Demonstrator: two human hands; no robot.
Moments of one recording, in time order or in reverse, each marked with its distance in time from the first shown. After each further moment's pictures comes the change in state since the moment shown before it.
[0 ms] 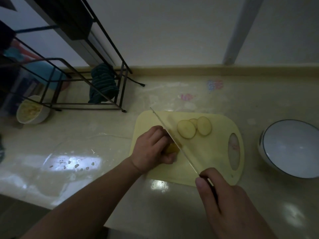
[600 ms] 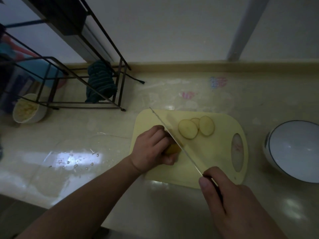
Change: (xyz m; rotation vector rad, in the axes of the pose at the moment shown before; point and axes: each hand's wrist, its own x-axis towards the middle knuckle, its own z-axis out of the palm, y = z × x) left_hand 0.001 -0.007 0.001 -0.005 -0.027 0.009; right_hand 0.013 -0.004 -0.010 -0.053 -0.070 0.011
